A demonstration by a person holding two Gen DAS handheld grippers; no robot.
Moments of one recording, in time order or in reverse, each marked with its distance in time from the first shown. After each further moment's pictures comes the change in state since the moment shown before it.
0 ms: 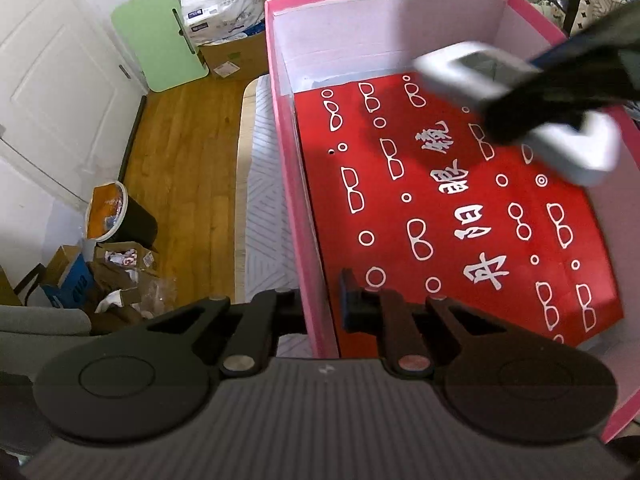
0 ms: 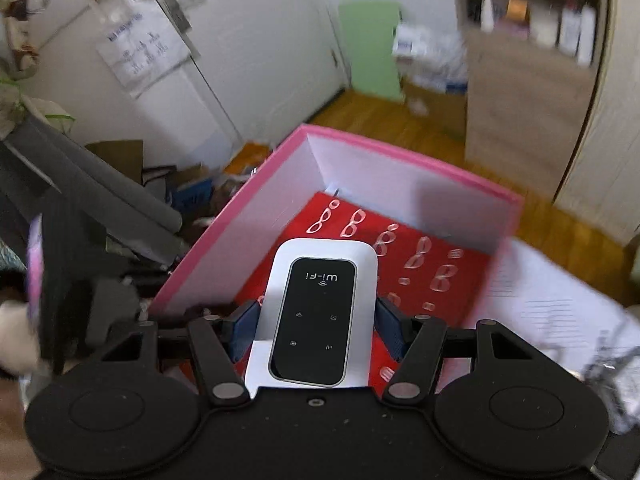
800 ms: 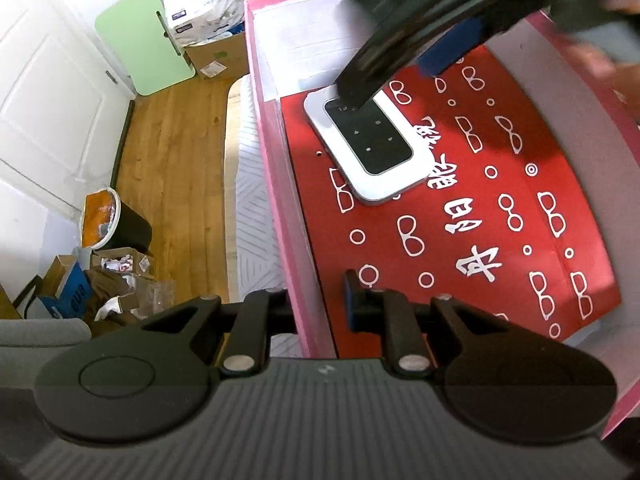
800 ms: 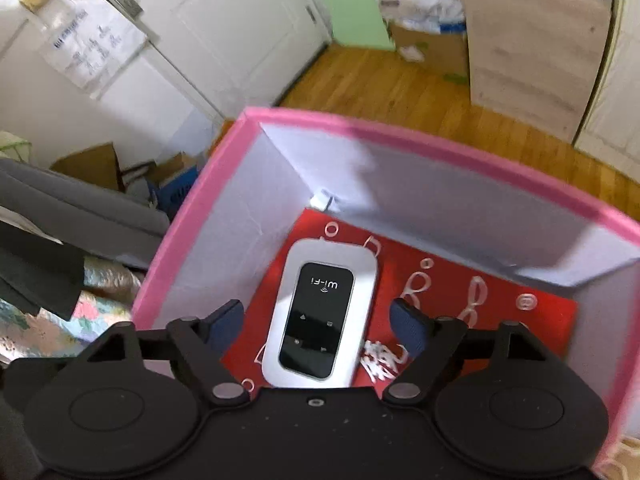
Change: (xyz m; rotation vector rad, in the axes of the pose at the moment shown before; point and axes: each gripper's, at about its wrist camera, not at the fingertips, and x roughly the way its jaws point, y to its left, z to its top) left arm 0.002 -0.003 0.005 0.043 0.013 -0.021; right arm 0.054 -0.016 0.029 0.105 0.031 0.029
